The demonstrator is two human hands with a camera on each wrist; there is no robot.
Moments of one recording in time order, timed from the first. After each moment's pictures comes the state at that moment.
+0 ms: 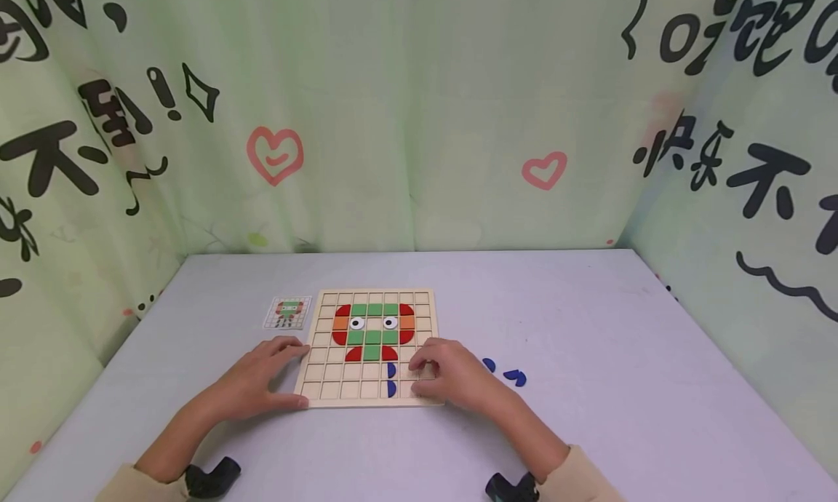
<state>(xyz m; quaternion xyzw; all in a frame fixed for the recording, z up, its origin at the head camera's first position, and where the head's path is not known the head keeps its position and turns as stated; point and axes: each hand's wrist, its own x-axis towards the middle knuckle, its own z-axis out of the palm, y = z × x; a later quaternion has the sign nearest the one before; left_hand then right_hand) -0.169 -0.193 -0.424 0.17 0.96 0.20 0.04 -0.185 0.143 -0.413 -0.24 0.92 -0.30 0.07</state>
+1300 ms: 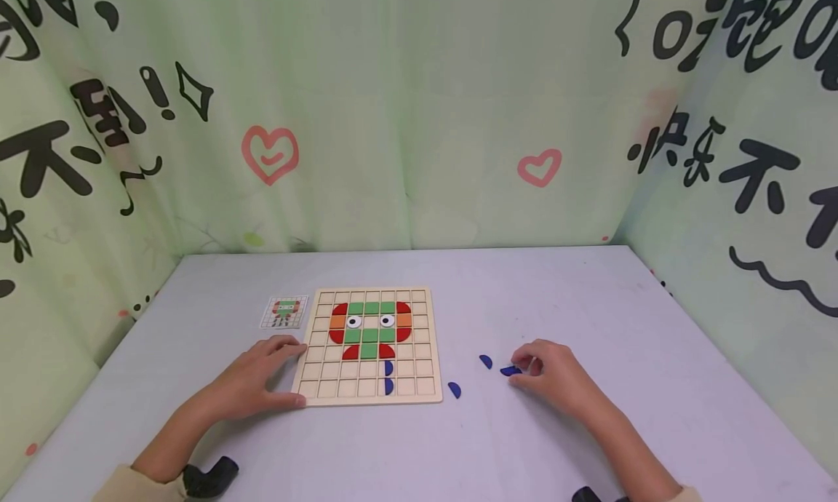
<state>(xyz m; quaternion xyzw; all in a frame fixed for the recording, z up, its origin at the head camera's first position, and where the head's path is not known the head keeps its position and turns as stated) -0.167 -0.191 -0.422 0.16 0.96 0.20 0.05 -0.167 0.274 -0.416 -0.15 0.95 -0.27 -0.04</state>
